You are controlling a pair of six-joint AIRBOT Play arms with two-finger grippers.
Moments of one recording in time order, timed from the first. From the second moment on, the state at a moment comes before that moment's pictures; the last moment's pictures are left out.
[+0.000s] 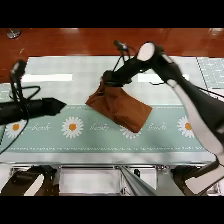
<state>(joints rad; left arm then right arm) -0.10 -0.65 0.71 1.03 -1.04 -1.48 0.48 -1.81 1.78 -0.96 1.18 1.60</state>
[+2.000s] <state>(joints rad) -0.27 -0.86 0.61 0.98 -0.81 -1.49 0.15 -1.44 1.13 -0.69 1.07 1.41</state>
